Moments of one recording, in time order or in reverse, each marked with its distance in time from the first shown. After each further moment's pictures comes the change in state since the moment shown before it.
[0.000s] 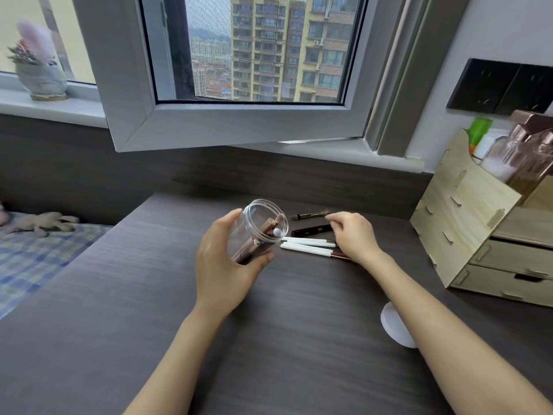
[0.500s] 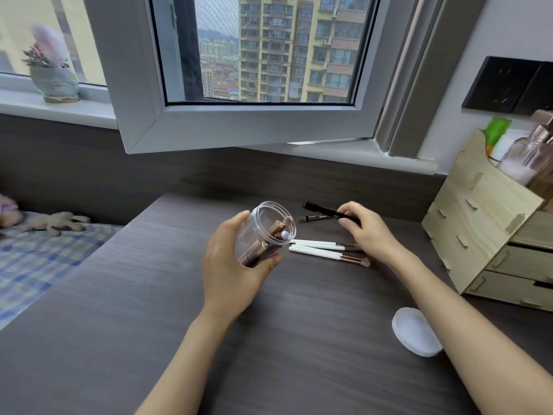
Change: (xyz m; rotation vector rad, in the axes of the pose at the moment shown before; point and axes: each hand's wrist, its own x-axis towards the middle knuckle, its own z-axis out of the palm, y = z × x) left_hand 0.002 -0.002 0.001 0.016 0.021 0.017; right_hand 0.003 0.003 -0.020 0.270 -0.072 -0.146
